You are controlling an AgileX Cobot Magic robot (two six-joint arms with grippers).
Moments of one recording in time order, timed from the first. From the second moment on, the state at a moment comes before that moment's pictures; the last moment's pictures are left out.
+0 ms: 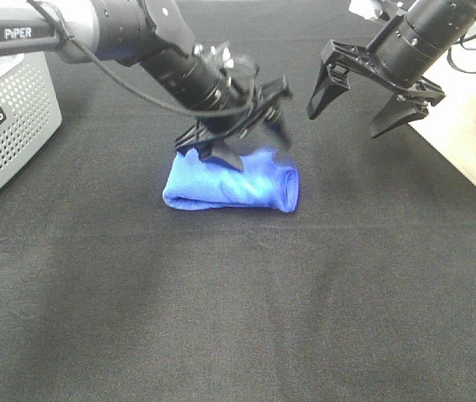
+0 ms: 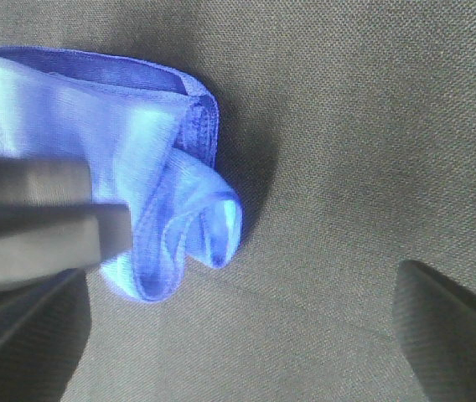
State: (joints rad) left arm -0.48 2.39 -1.97 -0.62 0.79 -0.25; right arm 0.15 2.05 -1.65 0.44 1.00 -0.16
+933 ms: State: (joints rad) left arm -0.17 2.21 -2.00 -0.60 0.87 -0.11; right arm 0.32 2.26 -1.65 1.15 0.95 -0.59
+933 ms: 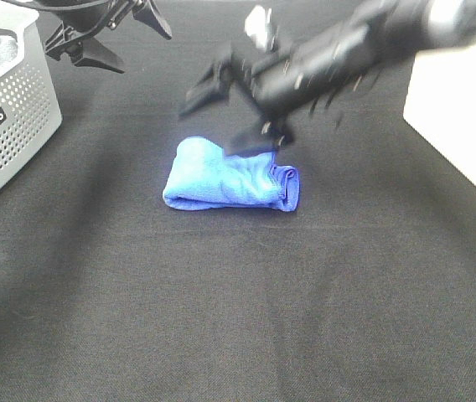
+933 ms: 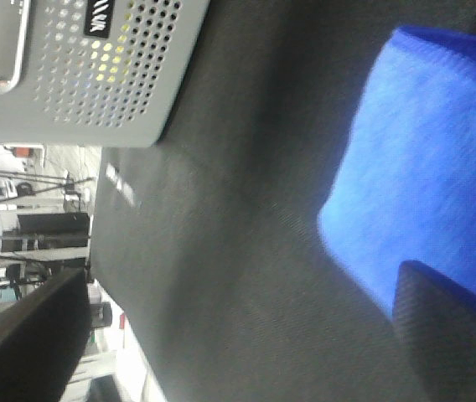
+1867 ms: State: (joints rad) left arm -0.17 2.20 -2.00 -0.59 0.93 -0.05; right arm 0.17 2.25 -1.65 0.86 0.88 -0.53
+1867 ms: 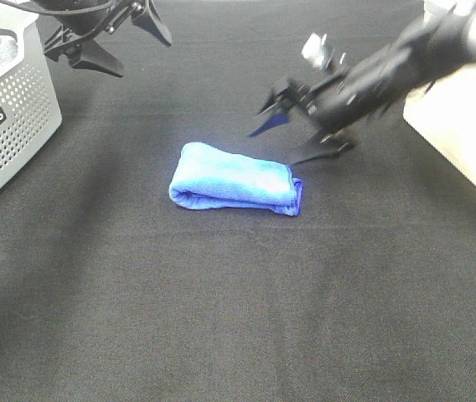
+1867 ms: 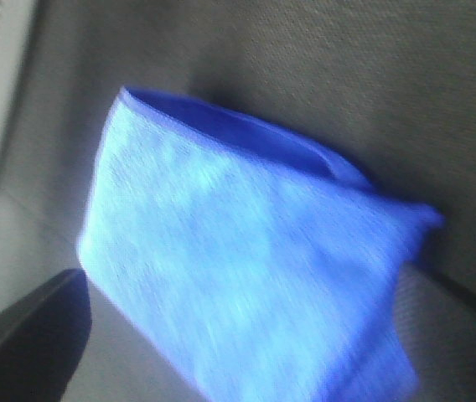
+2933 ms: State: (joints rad) left arm -0.21 1.25 -1.33 -0.17 1.21 0.02; right arm 0.17 1.42 -1.24 0.37 1.20 -0.21
